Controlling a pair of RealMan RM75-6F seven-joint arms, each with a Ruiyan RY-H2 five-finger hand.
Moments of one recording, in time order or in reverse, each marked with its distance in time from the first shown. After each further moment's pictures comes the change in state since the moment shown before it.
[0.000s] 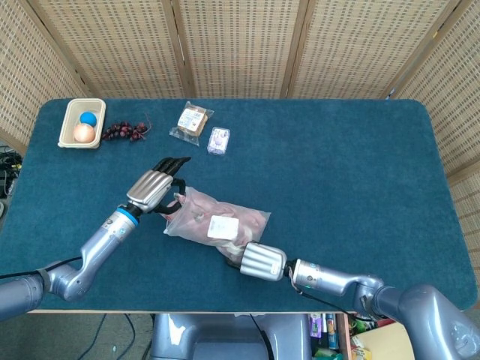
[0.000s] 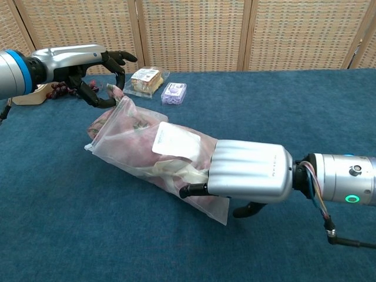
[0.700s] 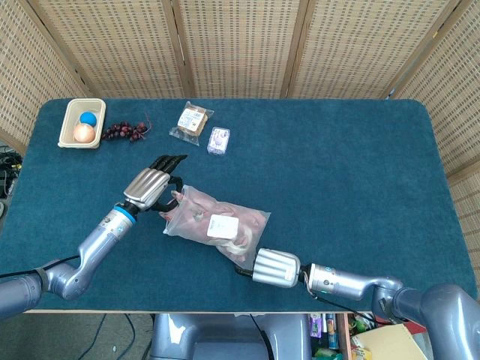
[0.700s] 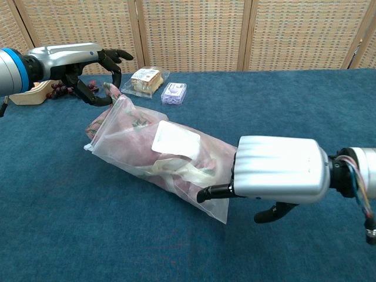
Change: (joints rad) left arm 0.002 0.005 0.000 0.011 -0.001 0.002 0.006; right arm -0.021 0.114 -0.026 -0.097 -0.063 0.033 0.035
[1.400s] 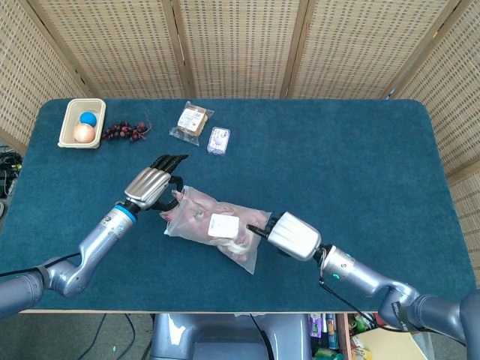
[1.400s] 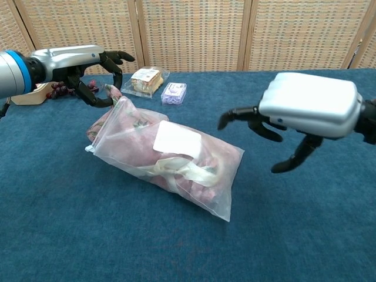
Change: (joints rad) left arm -0.006 -0.016 0.005 0.045 0.036 -0.009 -0.030; right arm -0.065 0.183 0.076 -0.229 0.201 0.006 0.047
